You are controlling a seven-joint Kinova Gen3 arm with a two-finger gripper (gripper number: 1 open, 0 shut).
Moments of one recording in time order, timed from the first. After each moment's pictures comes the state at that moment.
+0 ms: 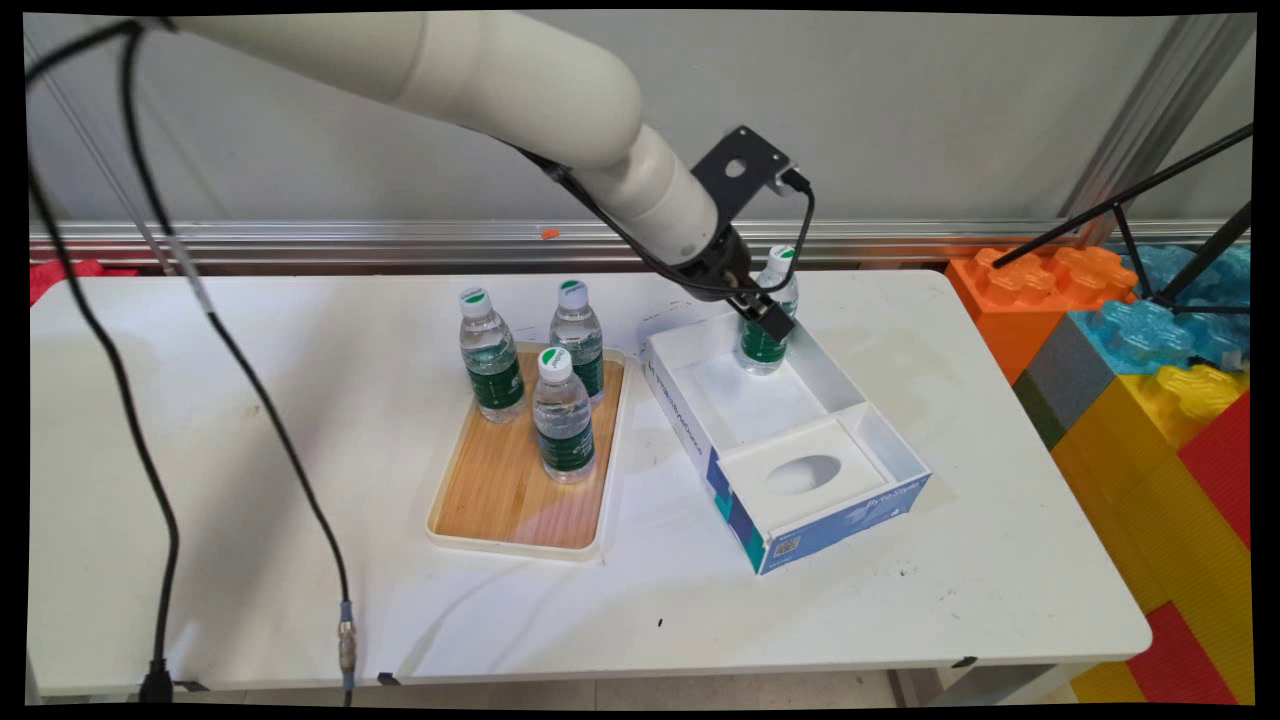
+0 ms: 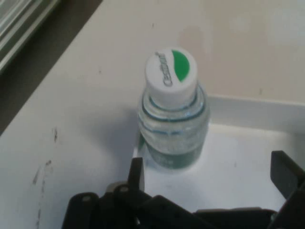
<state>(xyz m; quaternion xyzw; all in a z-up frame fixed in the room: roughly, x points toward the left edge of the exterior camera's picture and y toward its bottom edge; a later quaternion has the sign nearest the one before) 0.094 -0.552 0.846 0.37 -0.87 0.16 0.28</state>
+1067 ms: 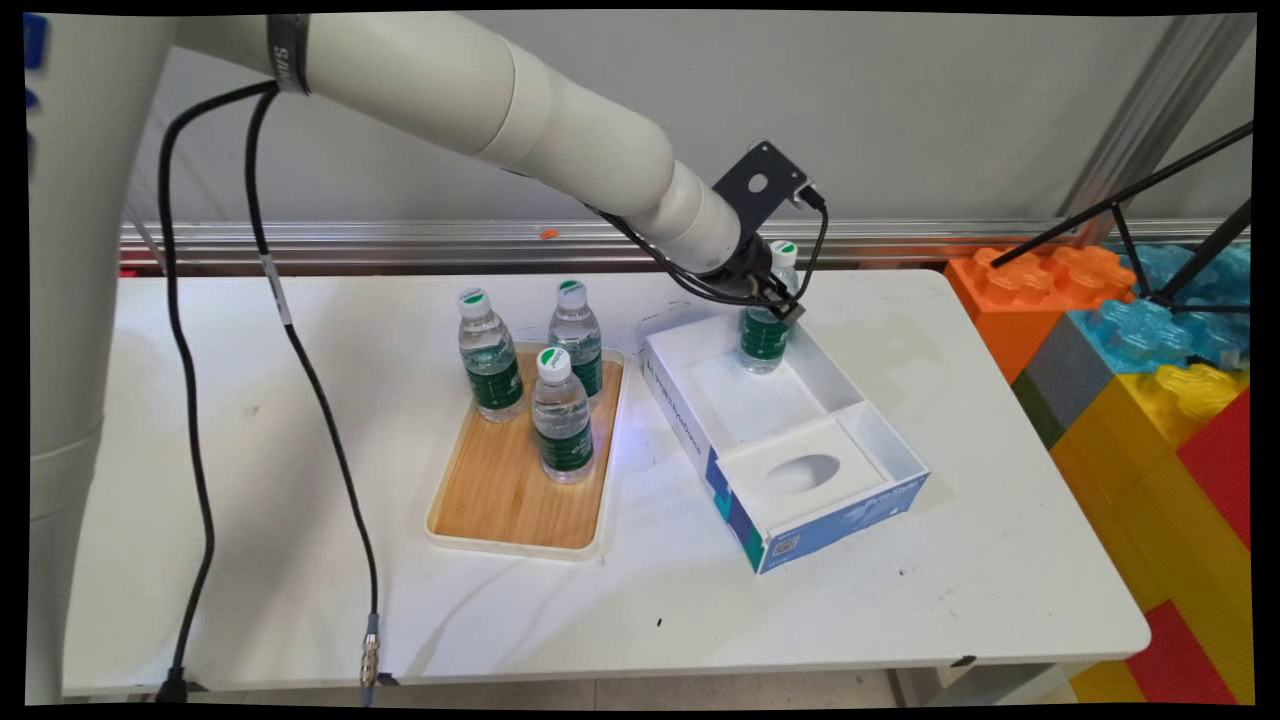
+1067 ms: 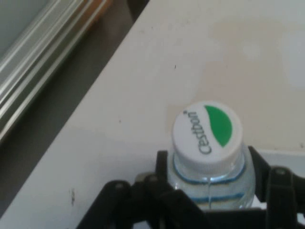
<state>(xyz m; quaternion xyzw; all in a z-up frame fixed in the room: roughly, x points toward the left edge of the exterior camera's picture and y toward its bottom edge) 0.080 -0.592 0.805 0.34 -0.86 0.21 0.31</state>
